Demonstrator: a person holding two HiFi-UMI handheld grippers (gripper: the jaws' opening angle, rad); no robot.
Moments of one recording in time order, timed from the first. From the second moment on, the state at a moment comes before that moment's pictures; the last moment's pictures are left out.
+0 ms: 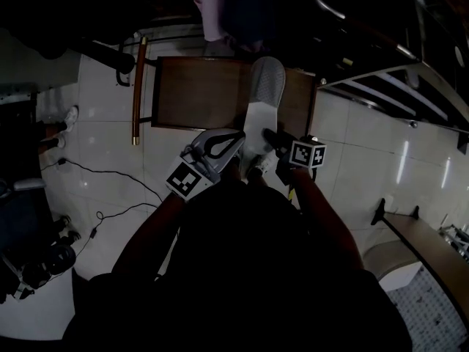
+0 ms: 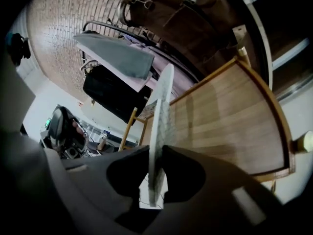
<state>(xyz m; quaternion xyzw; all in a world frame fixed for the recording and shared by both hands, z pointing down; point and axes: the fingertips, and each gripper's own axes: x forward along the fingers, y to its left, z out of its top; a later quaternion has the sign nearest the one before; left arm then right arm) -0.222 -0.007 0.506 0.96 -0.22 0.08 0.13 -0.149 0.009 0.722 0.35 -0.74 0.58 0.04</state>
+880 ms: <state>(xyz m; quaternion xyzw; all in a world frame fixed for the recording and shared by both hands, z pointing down) -0.195 -0.018 0.407 0.97 -0.22 0.04 0.07 -0.118 -0.025 0.444 0.37 -0.89 0.28 -0.06</state>
